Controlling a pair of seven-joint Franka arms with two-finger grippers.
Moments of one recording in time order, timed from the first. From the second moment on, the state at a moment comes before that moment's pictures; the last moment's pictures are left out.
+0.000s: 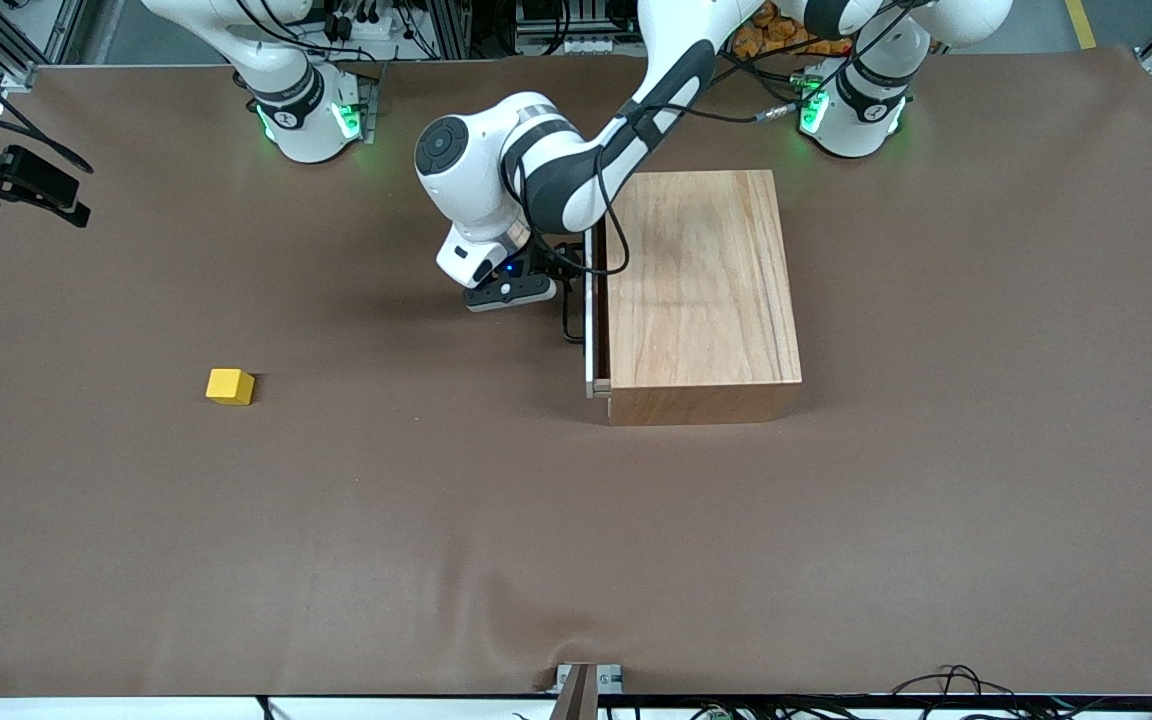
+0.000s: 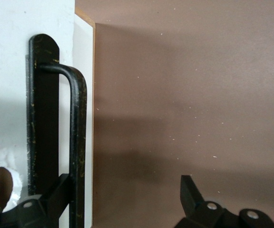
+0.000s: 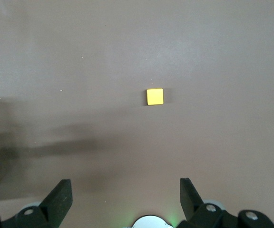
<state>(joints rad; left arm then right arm) -1.06 0.85 0.06 -1.09 0.10 1.77 -1.09 -0.05 -0.05 0.04 -1.50 0.01 1.39 0.09</state>
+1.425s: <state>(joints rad) -1.09 0.85 0.06 -1.09 0.10 1.90 -1.09 -0.05 -0.05 0.04 -1.50 0.01 1.38 0.09</state>
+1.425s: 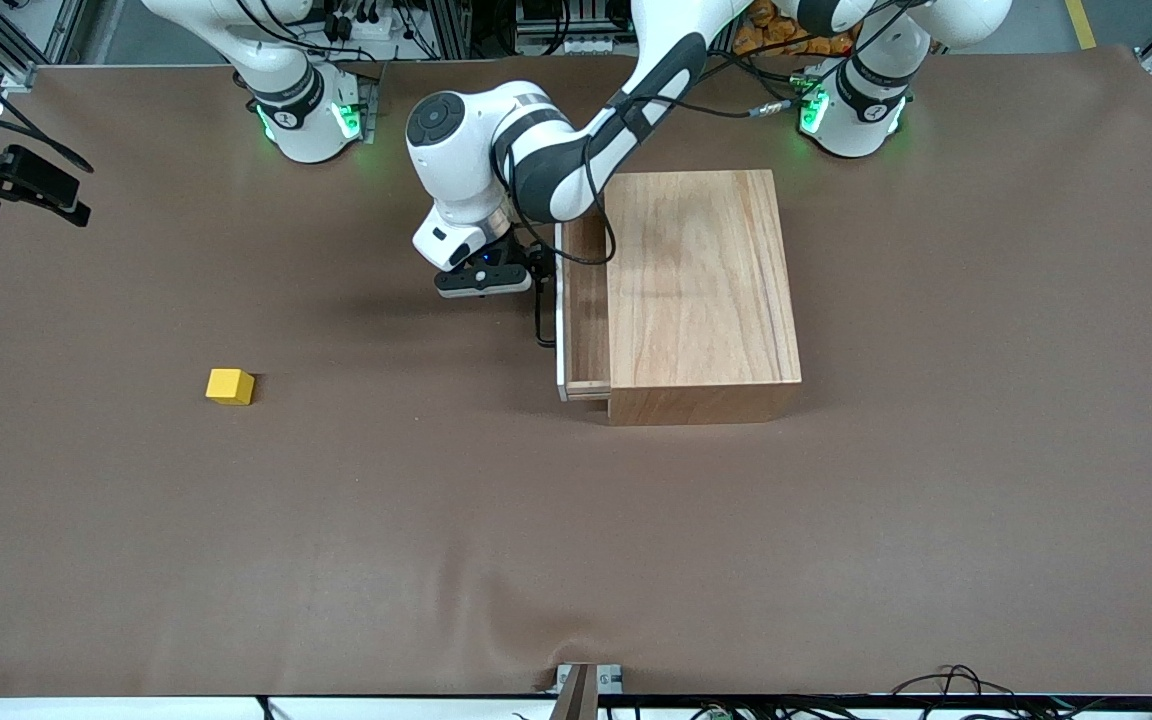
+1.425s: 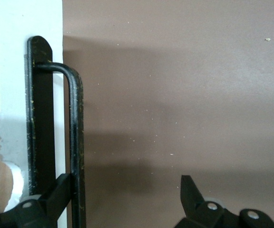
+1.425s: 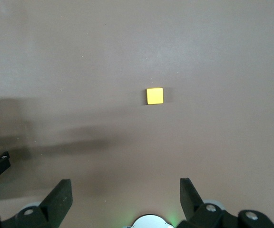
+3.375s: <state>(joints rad) -1.12 0.87 0.04 -1.08 0.10 2.08 -1.10 -0.05 -0.05 0.04 -1.50 0.01 1.38 0.09</state>
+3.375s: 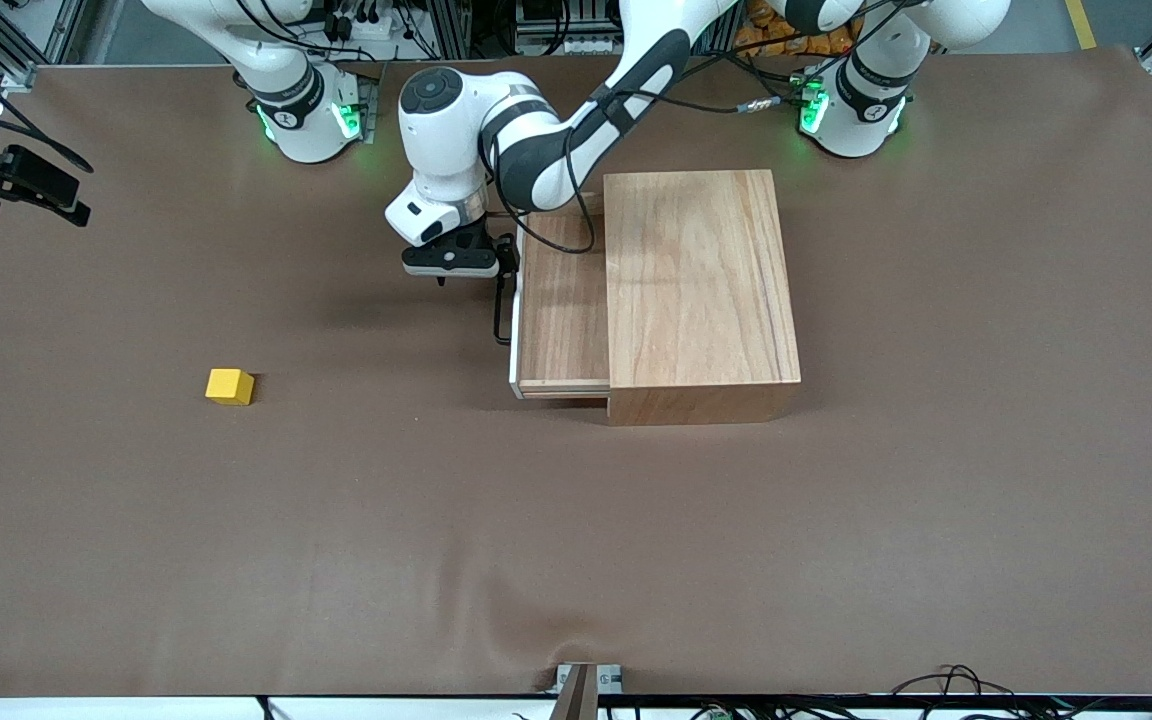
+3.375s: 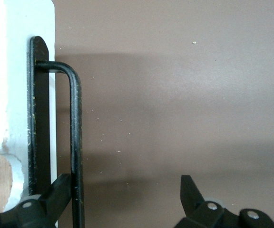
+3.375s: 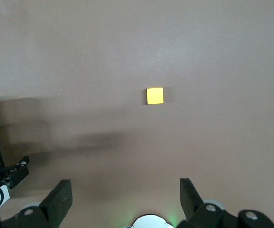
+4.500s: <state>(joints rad) -0.82 0.36 0.07 -1.19 0.10 1.72 -0.96 -0.06 0.20 0.03 -1.58 -0.01 1.46 0.09</state>
